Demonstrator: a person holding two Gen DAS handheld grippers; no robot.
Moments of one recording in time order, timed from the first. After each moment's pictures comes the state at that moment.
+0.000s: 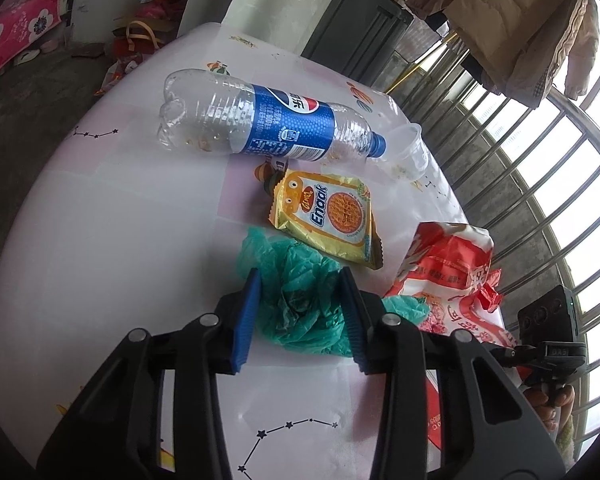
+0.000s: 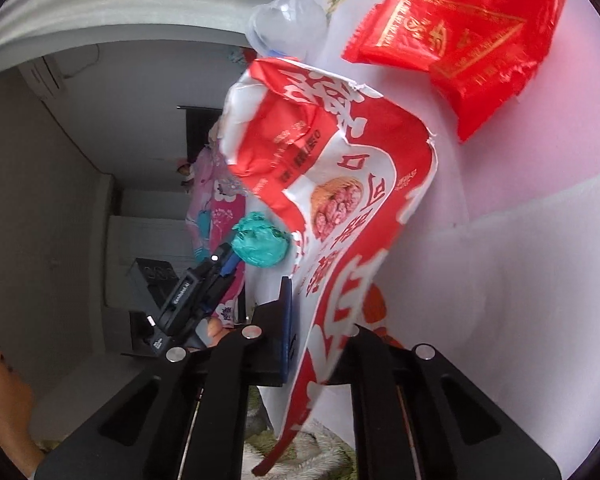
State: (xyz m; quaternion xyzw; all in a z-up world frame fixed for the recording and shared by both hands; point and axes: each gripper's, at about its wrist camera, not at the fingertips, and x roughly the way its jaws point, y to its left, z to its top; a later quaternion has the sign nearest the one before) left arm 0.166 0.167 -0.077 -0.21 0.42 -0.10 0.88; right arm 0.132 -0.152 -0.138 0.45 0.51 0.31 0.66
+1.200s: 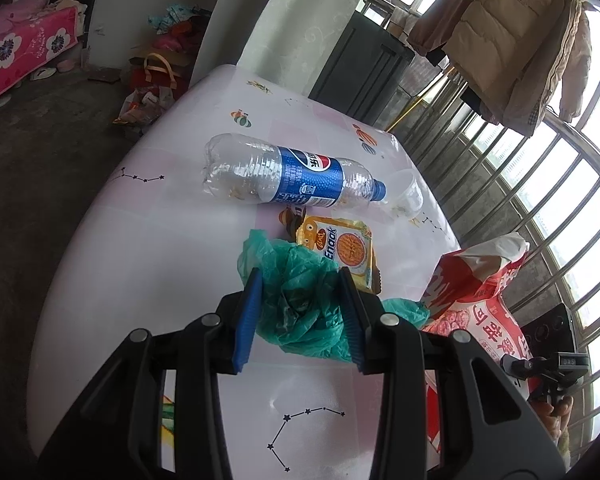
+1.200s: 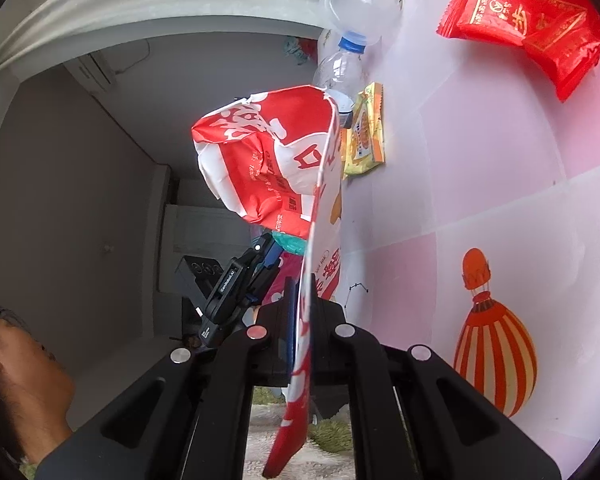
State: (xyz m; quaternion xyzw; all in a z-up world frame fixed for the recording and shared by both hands) left arm 0.132 0.198 -0.034 -0.21 0.37 -0.07 0.90; right arm 0.135 -0.124 -0.124 0.49 0.46 0.40 0.62
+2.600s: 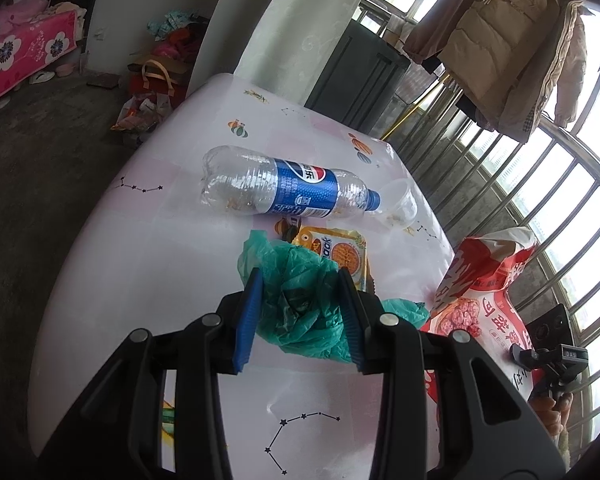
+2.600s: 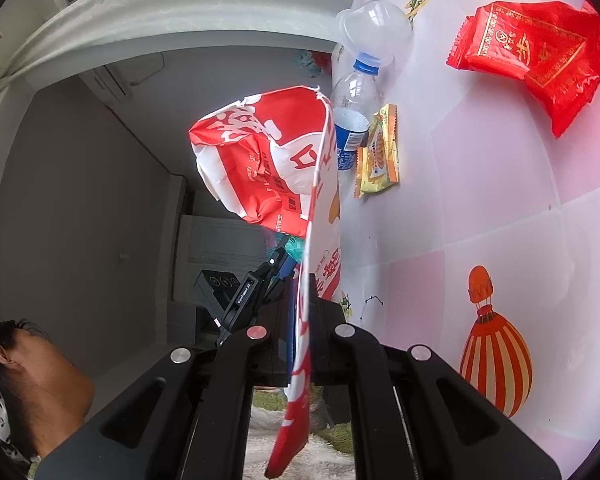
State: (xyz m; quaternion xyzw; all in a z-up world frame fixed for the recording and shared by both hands) left arm 0.133 0.201 -0.027 -0.21 0.36 -0.08 0.91; right arm 0.121 -0.151 -0.117 0.51 0.43 0.41 0.62
